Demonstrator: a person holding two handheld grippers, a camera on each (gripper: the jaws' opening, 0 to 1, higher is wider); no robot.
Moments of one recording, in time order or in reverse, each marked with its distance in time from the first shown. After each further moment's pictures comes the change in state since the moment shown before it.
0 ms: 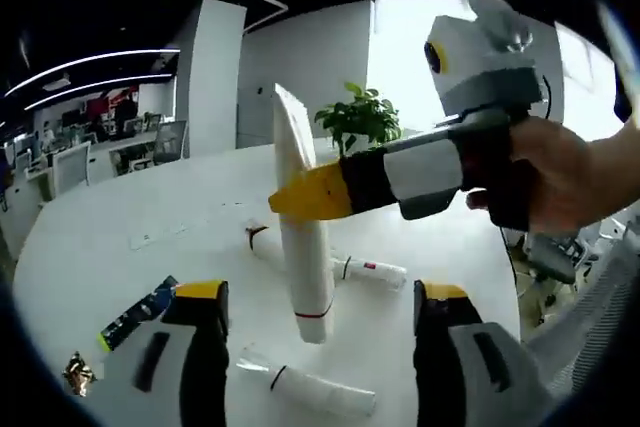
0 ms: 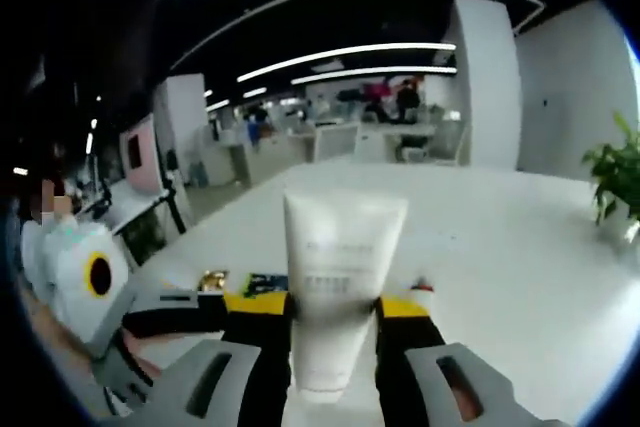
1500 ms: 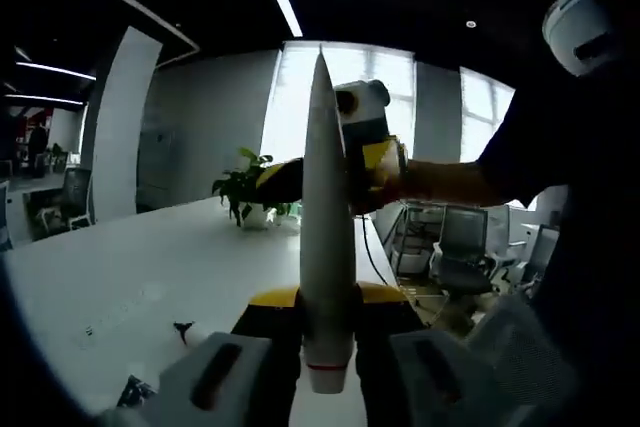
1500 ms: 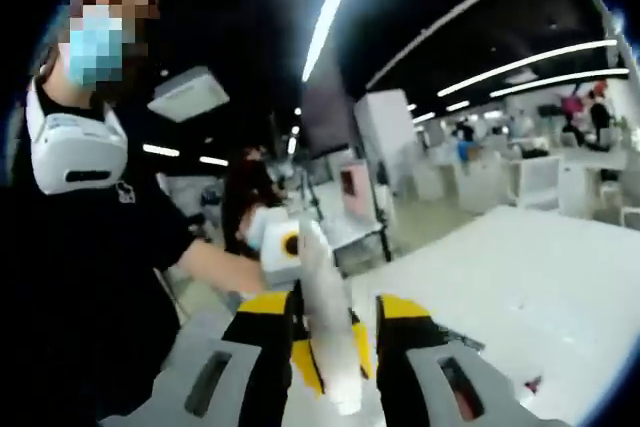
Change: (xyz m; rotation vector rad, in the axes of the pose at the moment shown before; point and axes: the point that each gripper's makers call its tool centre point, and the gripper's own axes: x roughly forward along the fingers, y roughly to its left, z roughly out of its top) left arm -0.074 -0.066 0.122 0.065 -0.178 -0.485; right arm -0.120 0.083 0.119 -0.117 -0.017 1.115
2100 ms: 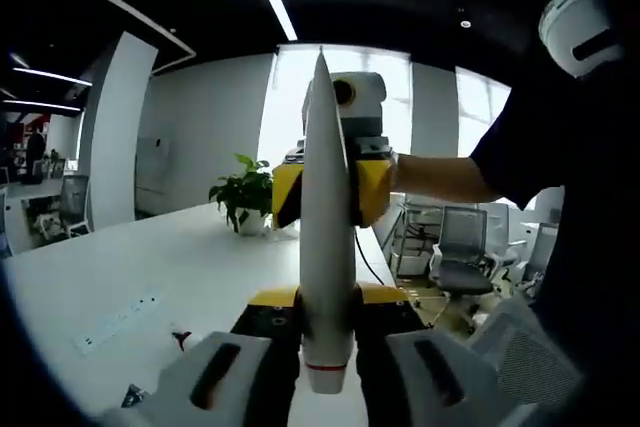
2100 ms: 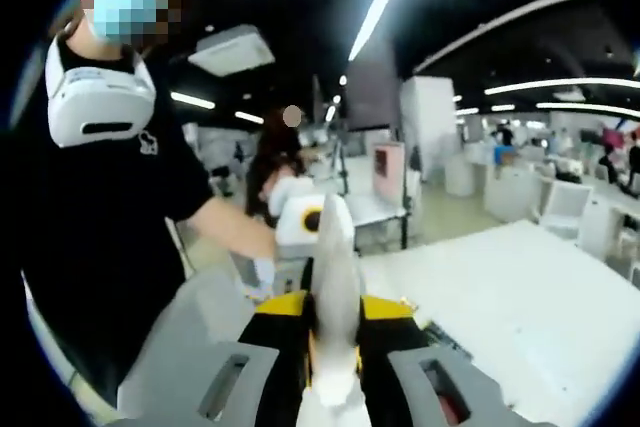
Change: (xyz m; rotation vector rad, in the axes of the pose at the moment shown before) left arm 0.007 0.000 0.006 0.012 -0.014 -0.002; right arm 0.002 -0.009 -0.021 -0.189 0.126 -0.013
